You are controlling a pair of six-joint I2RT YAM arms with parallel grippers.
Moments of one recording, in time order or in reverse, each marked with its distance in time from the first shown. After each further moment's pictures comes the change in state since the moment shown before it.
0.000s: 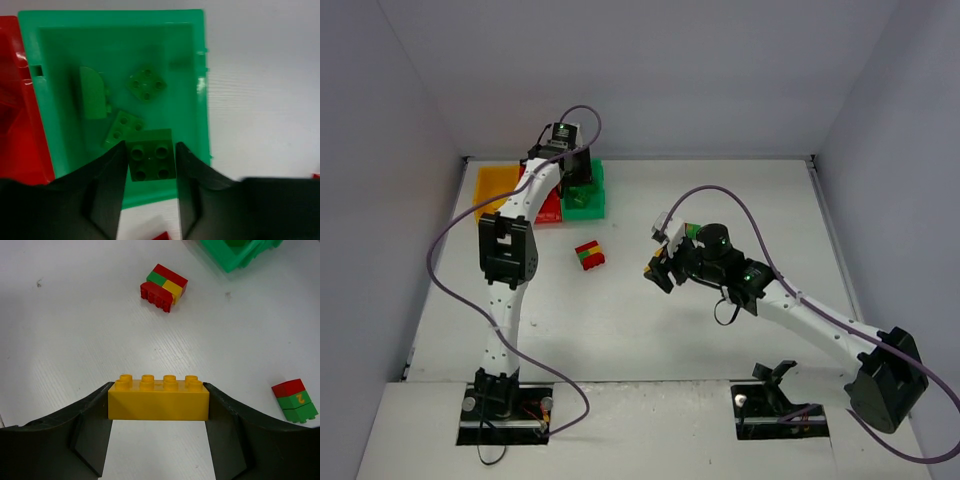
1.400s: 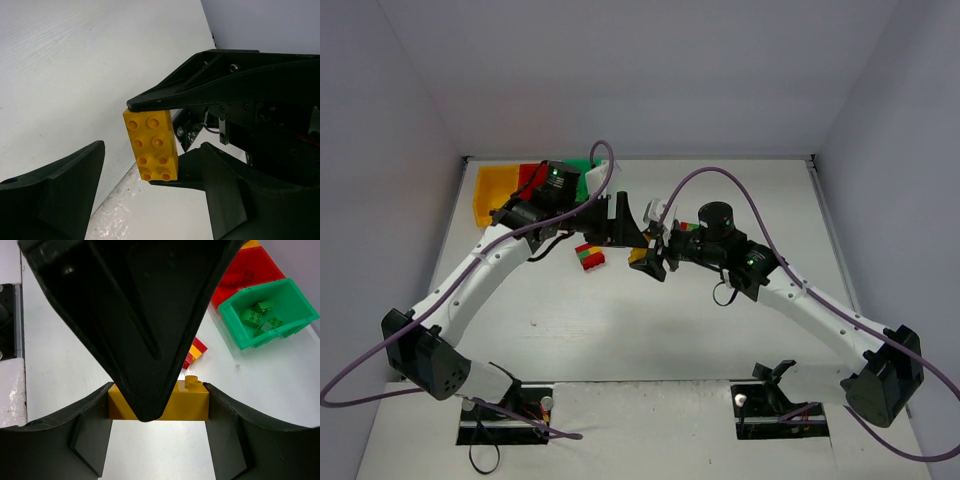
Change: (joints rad) left arm -0.297 -0.924 -0.790 0.036 0.579 -0.193; right arm -0.006 0.039 0.198 -0.029 -0.248 -0.111
